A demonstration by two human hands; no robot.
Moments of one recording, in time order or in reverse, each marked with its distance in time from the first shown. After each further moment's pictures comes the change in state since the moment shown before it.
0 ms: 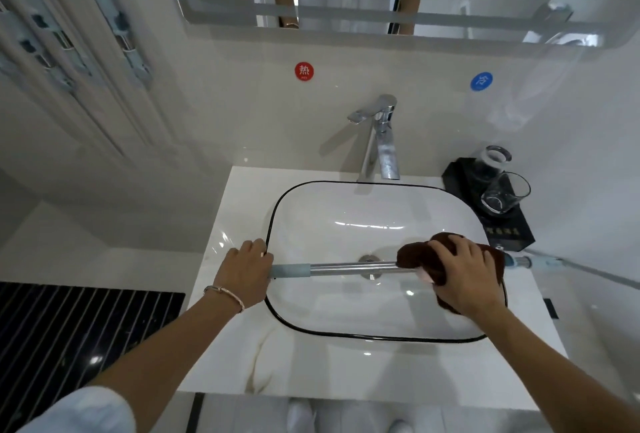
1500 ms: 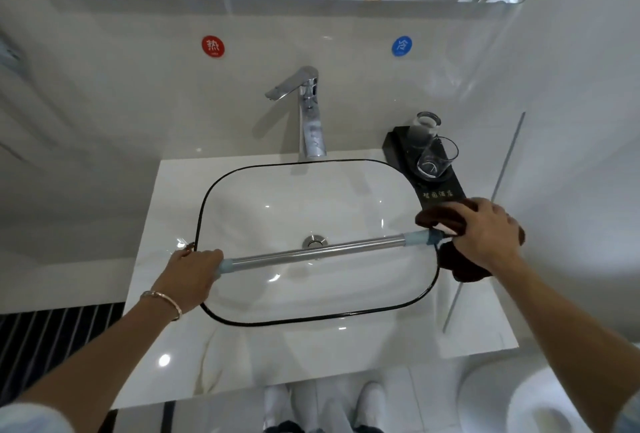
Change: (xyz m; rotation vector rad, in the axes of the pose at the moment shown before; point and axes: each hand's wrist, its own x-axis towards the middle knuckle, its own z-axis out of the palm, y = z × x) left_hand 0.016 0.016 0.021 -0.213 0.006 0.048; right_hand -0.009 0.122 -0.029 0.033 -0.033 0.301
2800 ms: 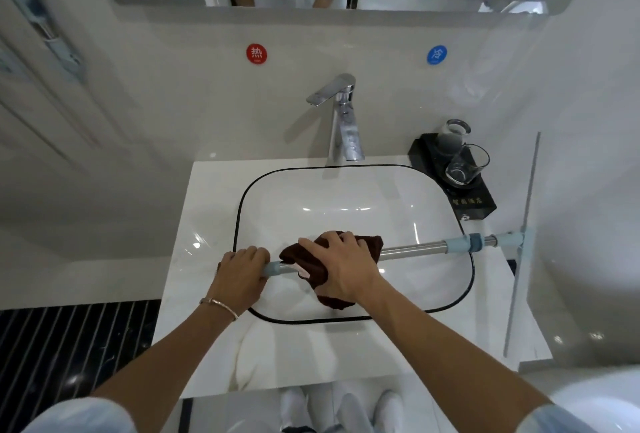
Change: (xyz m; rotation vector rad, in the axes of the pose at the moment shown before) left_hand -0.004 0.015 0.013 -0.053 0.194 0.061; right_hand -0.069 -0.245 0.025 0.026 -0.215 -0.632
